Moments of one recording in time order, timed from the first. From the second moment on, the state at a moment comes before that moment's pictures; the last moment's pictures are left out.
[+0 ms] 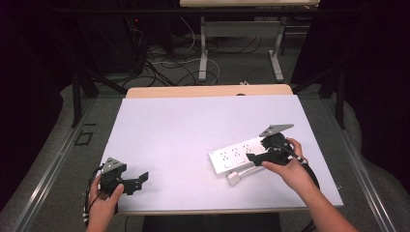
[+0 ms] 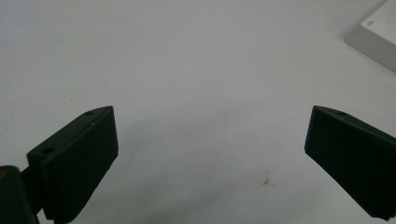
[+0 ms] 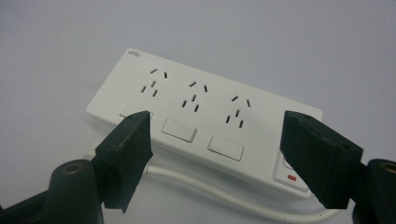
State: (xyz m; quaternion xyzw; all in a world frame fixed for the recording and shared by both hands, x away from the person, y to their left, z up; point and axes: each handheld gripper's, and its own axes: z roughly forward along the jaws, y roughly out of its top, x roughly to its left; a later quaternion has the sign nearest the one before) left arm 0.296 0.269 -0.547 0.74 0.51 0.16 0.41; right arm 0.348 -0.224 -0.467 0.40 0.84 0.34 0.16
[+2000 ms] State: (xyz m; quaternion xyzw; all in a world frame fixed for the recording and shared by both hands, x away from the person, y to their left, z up) left arm 0.296 0.270 -0.546 0.74 0.51 0.17 0.41; right arm 0.308 -0.322 -0.525 0.52 0.73 0.37 0.23
